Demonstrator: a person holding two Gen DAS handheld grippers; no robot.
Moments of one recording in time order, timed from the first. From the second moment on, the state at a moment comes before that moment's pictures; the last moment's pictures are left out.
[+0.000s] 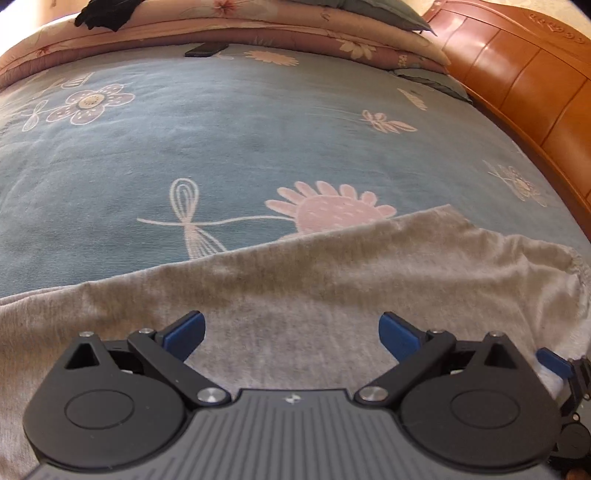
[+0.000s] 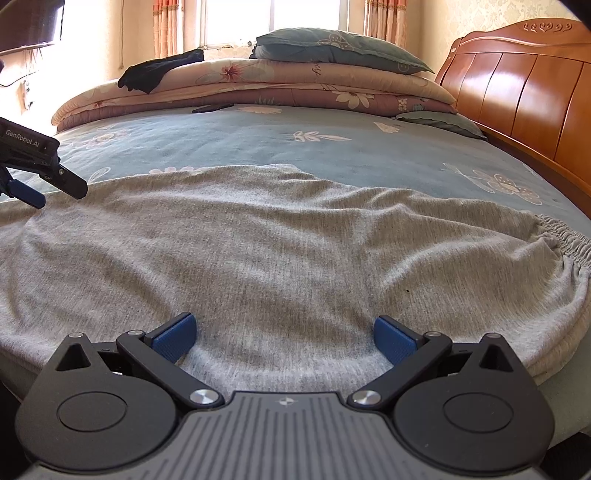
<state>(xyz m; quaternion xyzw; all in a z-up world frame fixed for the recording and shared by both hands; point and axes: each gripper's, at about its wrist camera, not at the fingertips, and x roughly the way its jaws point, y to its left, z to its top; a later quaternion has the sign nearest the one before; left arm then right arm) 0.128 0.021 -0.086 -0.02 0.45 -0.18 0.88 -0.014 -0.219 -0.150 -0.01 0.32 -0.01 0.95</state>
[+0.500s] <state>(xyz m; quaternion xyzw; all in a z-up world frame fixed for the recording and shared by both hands) 0.049 -0.022 -0.114 0.04 0.47 -0.21 0.86 -0.022 -0.238 -0.133 0.00 0.31 0.01 0.95</state>
